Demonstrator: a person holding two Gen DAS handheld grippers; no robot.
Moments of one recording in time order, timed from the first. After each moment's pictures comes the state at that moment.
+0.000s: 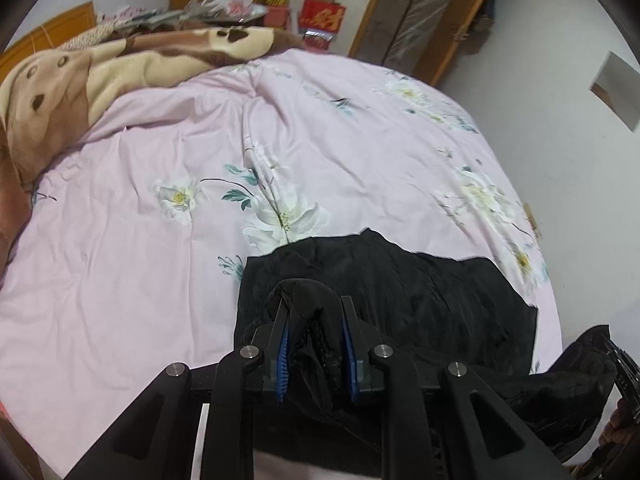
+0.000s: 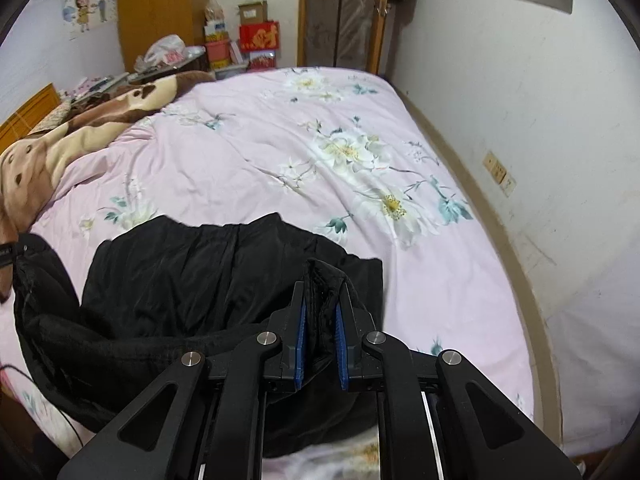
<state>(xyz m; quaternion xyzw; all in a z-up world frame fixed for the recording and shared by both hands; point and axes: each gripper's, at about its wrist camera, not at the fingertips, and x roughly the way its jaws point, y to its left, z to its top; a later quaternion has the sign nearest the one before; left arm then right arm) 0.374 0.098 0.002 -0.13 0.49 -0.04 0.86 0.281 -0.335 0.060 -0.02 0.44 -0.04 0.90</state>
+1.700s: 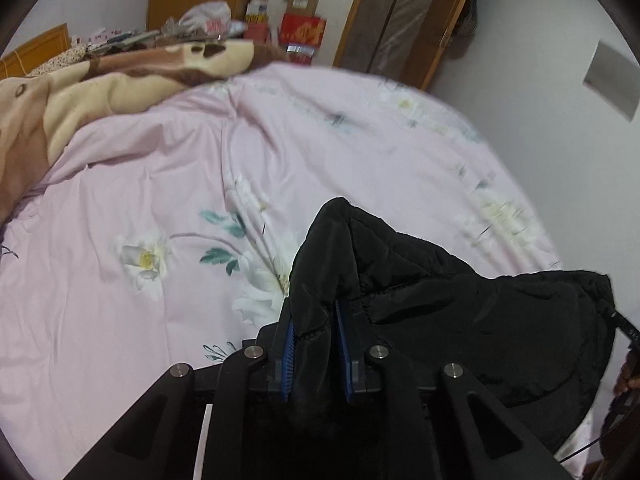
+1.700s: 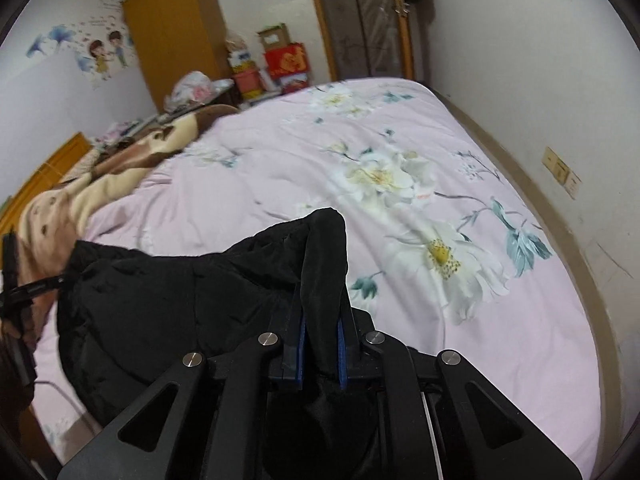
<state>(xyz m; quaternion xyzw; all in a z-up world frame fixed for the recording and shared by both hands) 0.473 0.100 -0.063 -0.10 0.46 -0.06 0.88 0.397 -0.397 -0.003 0.07 0.40 0.06 0.91</state>
